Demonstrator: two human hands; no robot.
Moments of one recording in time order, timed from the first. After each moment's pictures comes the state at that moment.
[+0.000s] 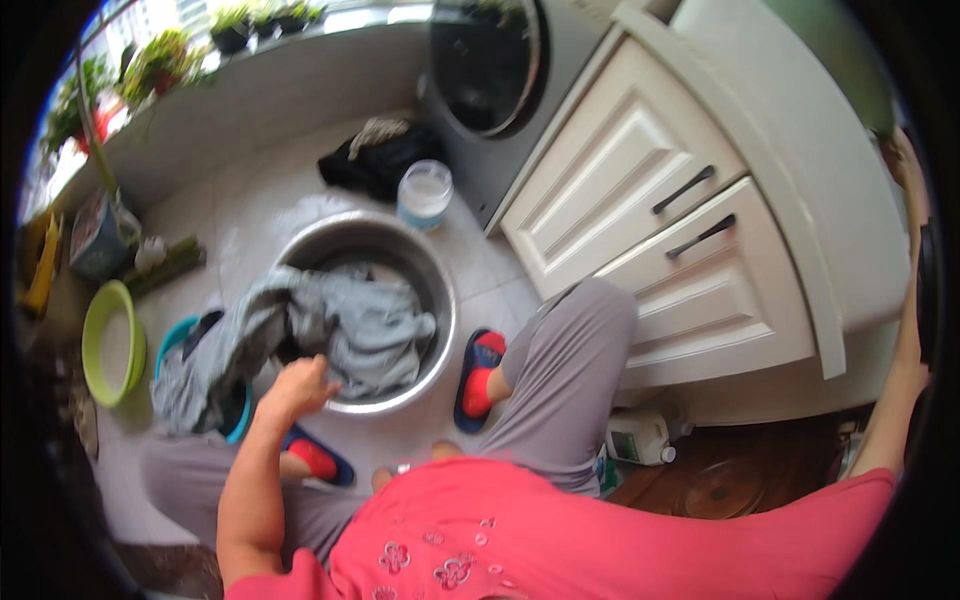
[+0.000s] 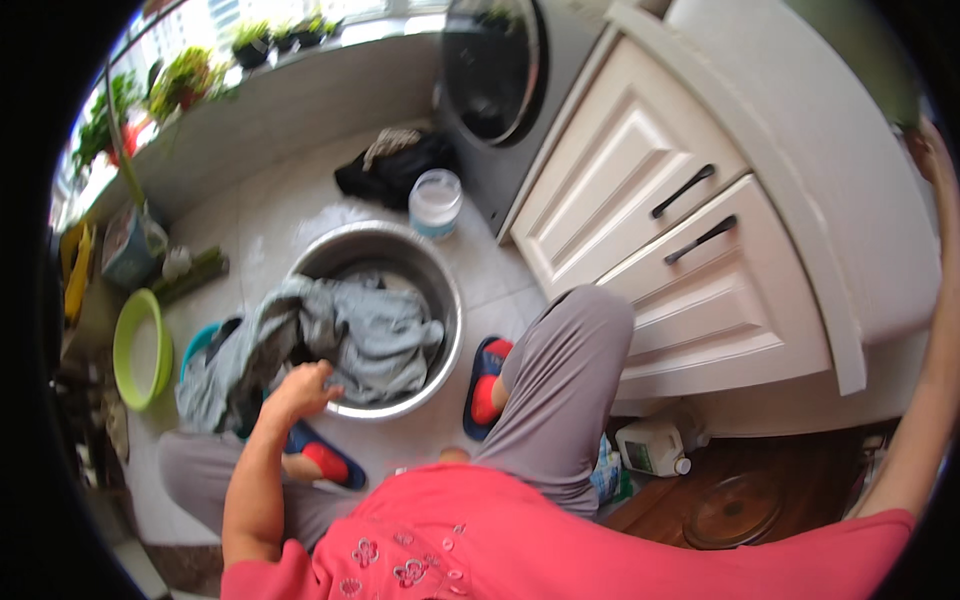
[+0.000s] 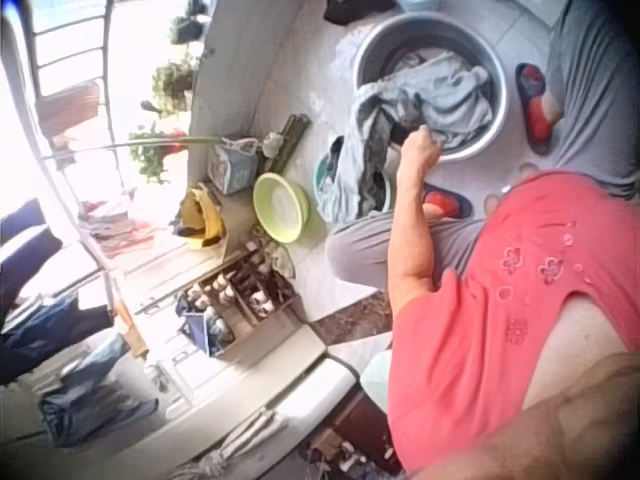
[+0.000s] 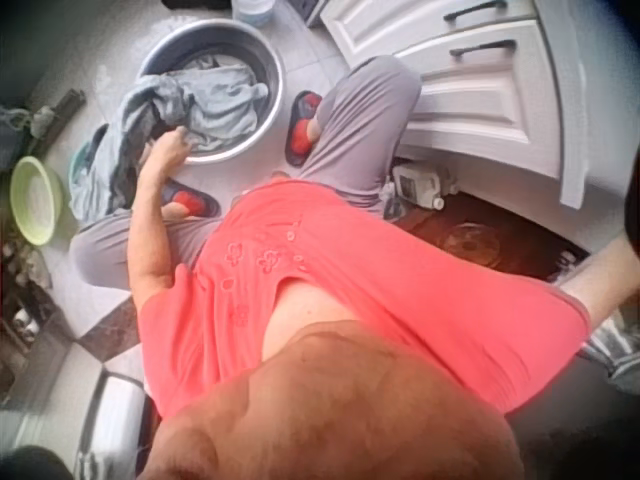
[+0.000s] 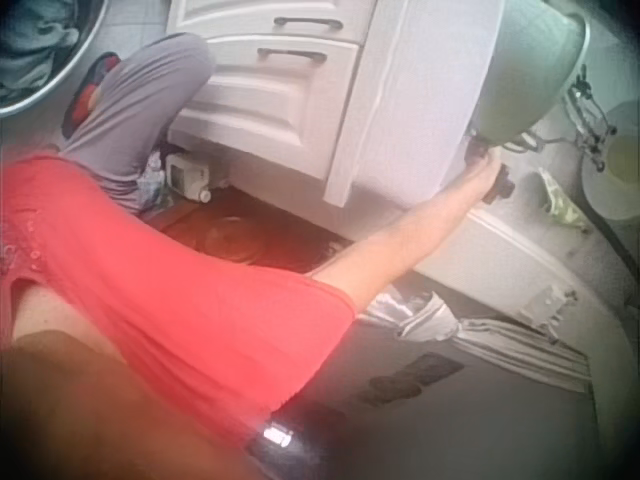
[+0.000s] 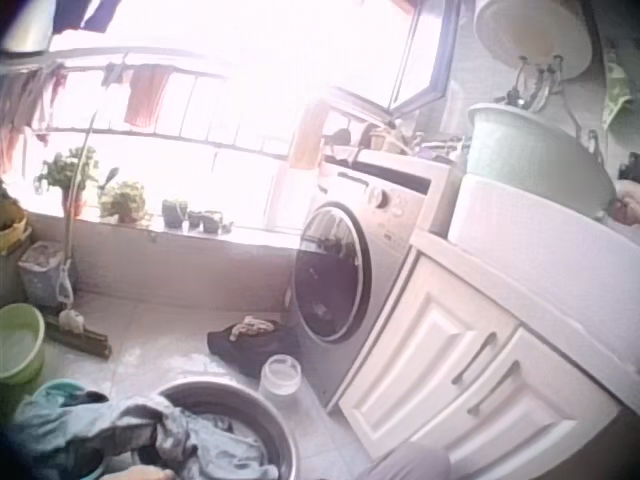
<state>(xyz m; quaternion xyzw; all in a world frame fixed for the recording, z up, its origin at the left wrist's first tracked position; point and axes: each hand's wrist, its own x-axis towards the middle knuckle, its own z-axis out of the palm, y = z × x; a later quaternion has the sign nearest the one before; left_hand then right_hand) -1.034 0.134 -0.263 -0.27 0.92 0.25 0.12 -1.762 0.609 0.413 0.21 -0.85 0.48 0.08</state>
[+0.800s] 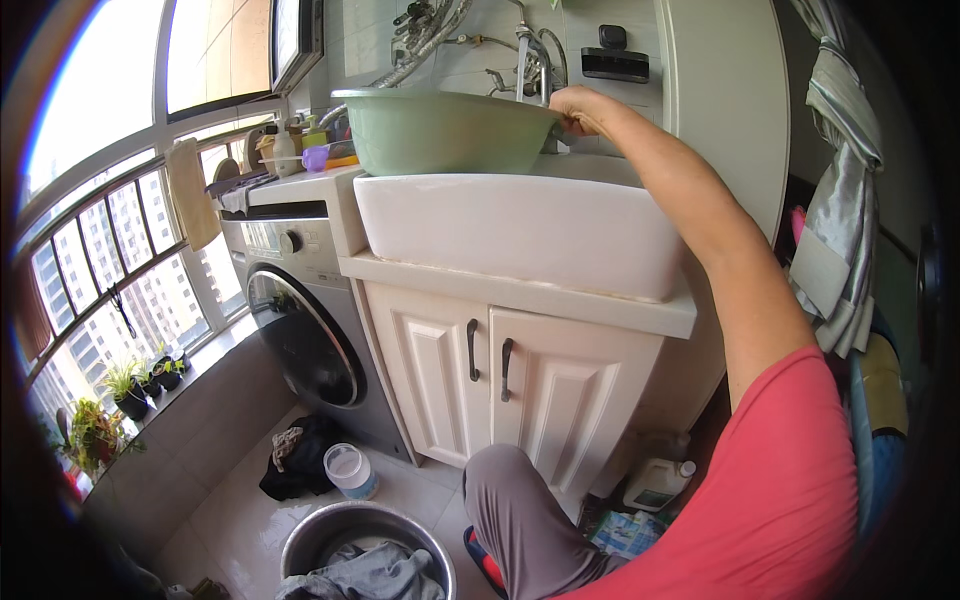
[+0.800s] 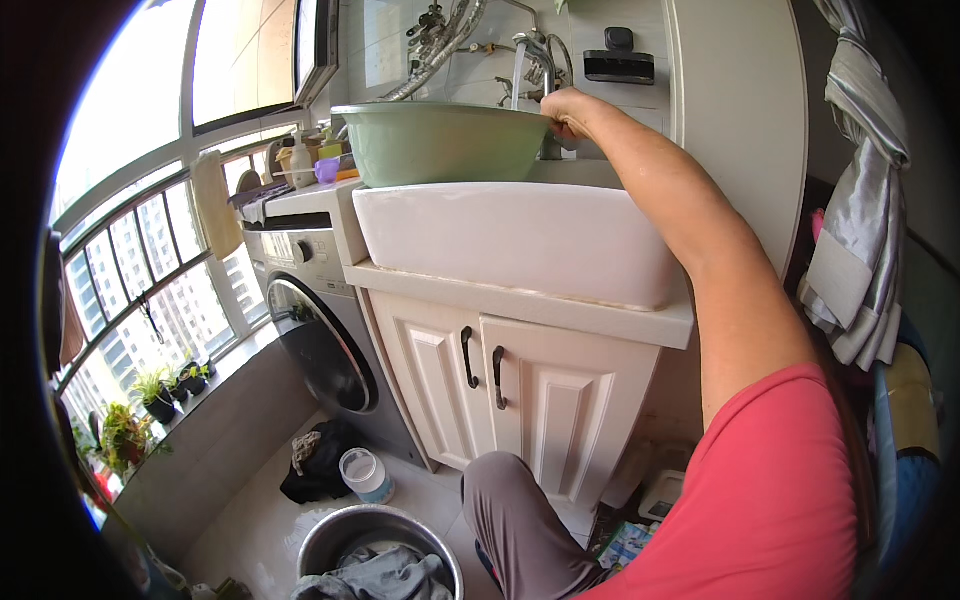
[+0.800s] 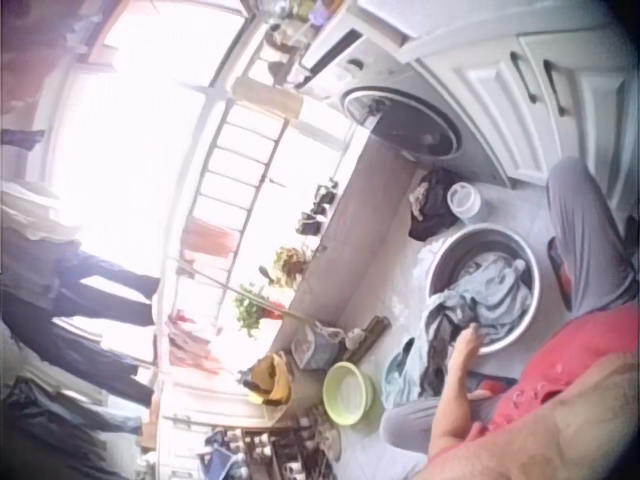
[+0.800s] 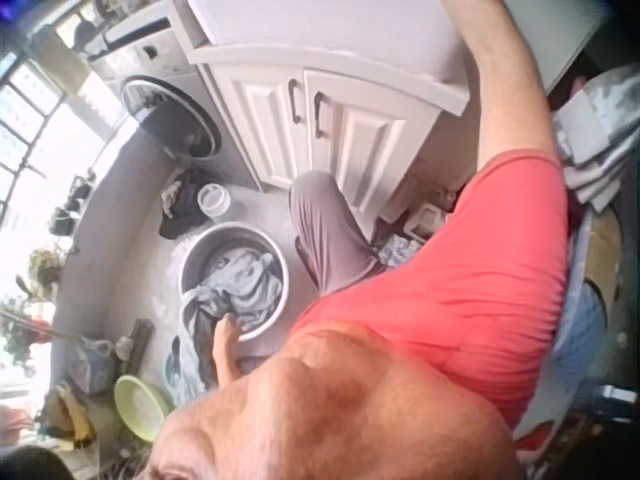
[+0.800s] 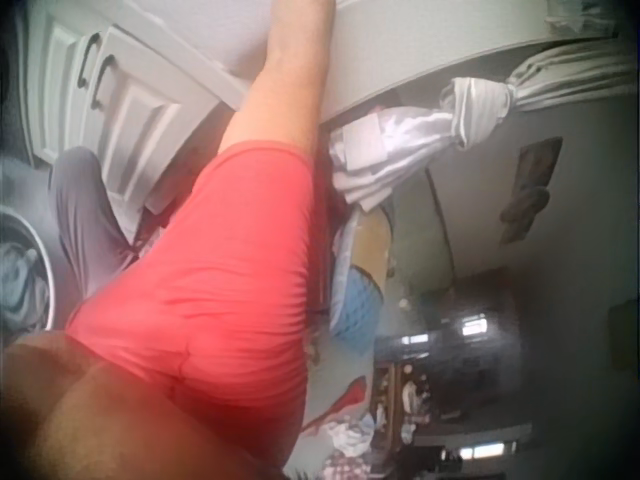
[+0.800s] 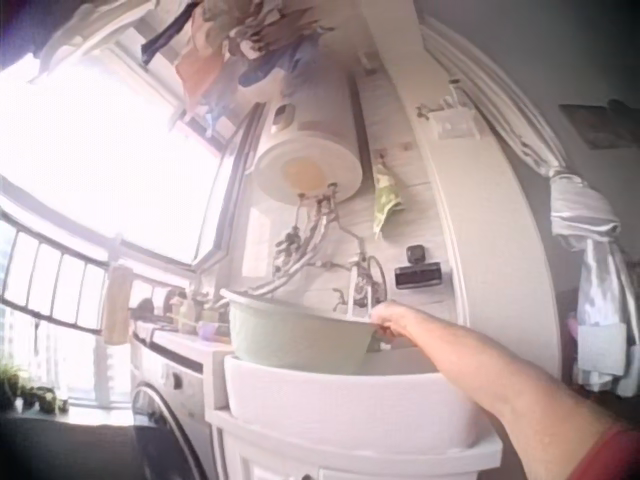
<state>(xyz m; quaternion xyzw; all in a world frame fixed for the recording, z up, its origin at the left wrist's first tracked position) -1.026 0.128 -0.276 -0.23 0.93 0.25 0.11 -1.644 0.528 0.367 0.09 -0.86 0.50 0.12</state>
